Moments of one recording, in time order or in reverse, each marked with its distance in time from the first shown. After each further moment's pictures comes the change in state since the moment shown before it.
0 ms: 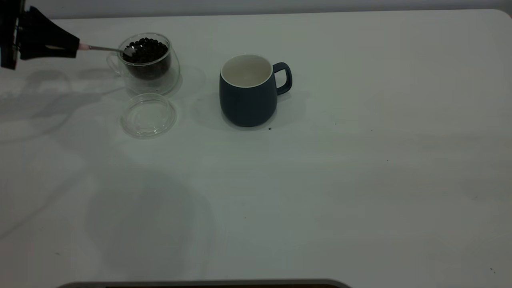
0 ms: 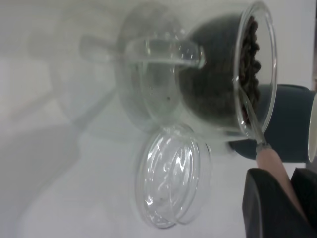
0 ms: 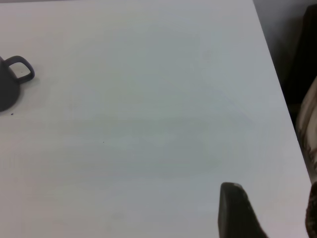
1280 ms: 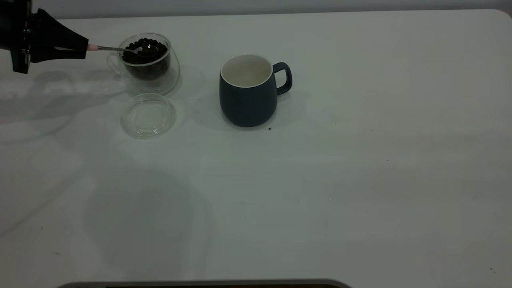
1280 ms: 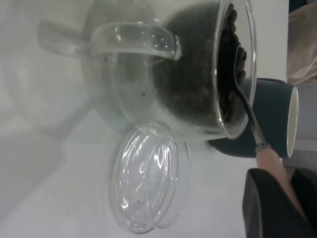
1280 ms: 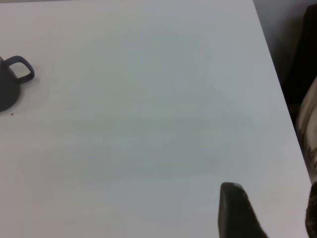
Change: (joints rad) left arm -0.007 0.017 0.000 -0.041 0.041 0.021; right arm 0.000 0.000 0.000 0.000 0.000 0.000
